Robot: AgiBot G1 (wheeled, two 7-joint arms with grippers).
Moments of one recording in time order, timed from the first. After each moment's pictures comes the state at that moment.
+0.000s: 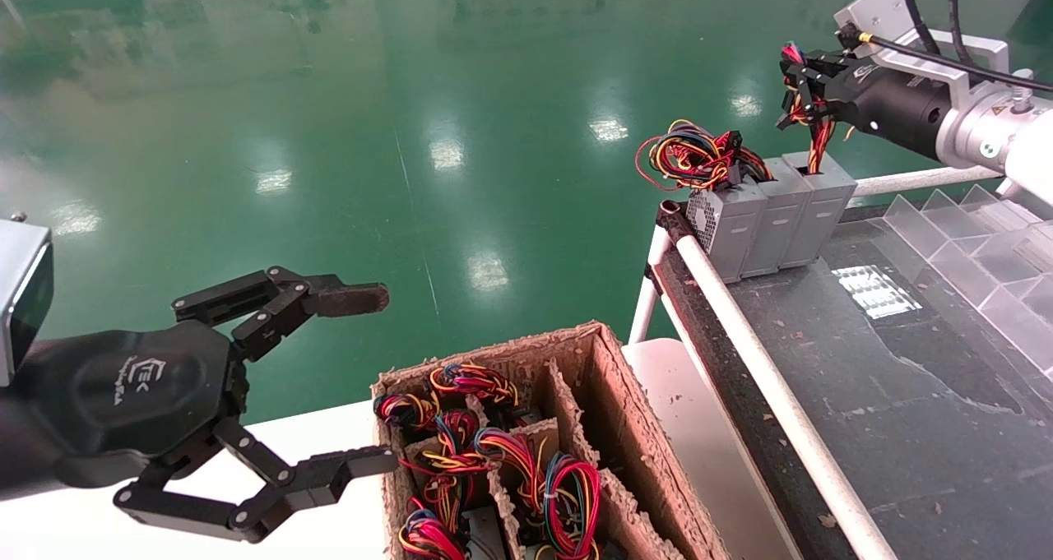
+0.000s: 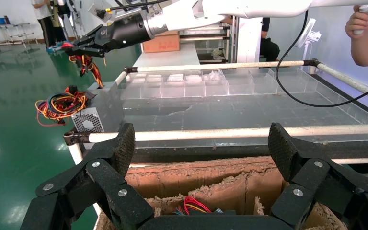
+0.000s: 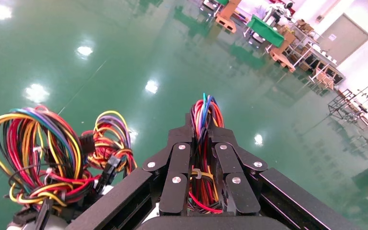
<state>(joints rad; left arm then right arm) -1.09 0.56 0.39 -1.24 0.64 1.44 -0.12 1.84 -1.12 -0.54 0.00 -1.11 -0.70 -0.51</state>
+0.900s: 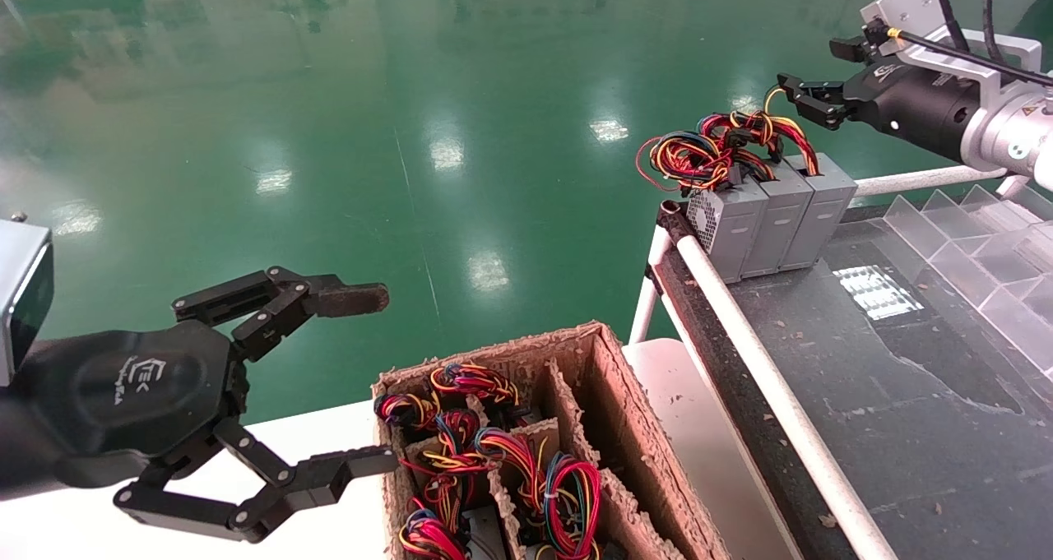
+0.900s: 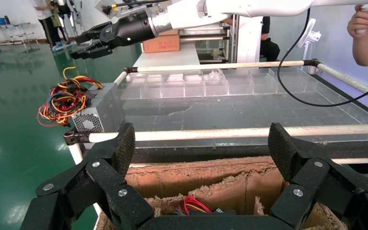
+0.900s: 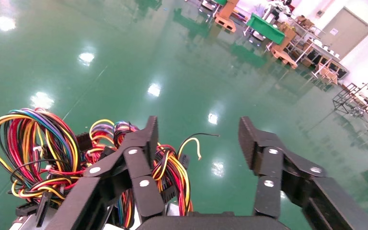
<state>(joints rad) -1.09 0.56 0.39 -1.24 0.64 1.44 -0.12 1.85 -1.09 -0.53 0.00 -1.09 -0.74 -0.47</state>
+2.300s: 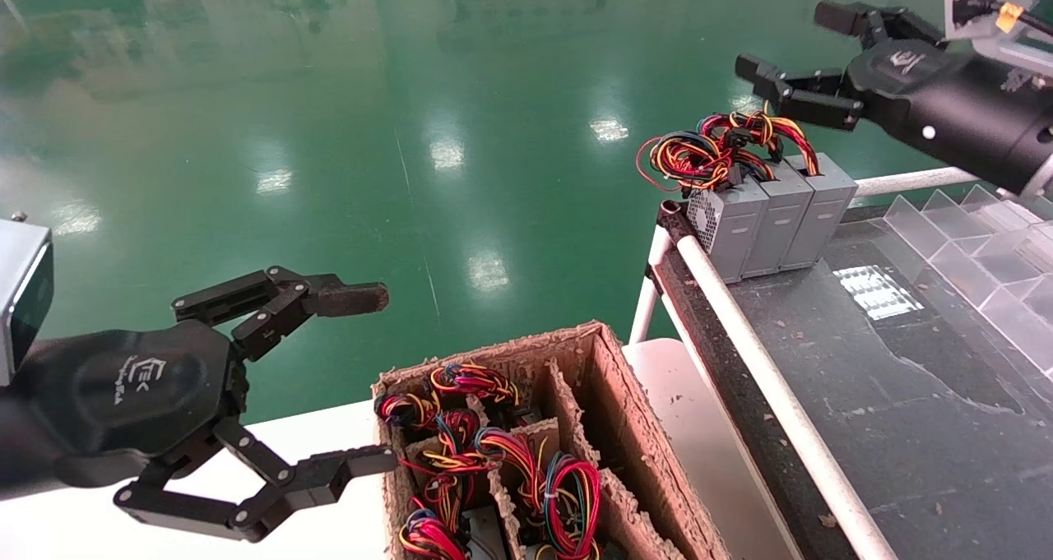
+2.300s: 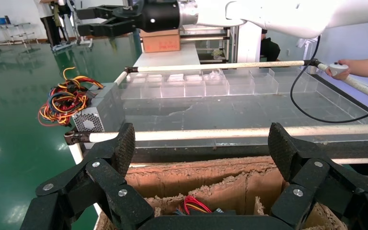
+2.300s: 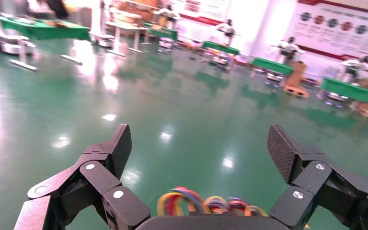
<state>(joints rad) -1.09 0.56 0.39 -1.24 0.64 1.44 -0.12 1.55 -0.88 -0.41 0.51 -0.92 -1.07 -0.18</state>
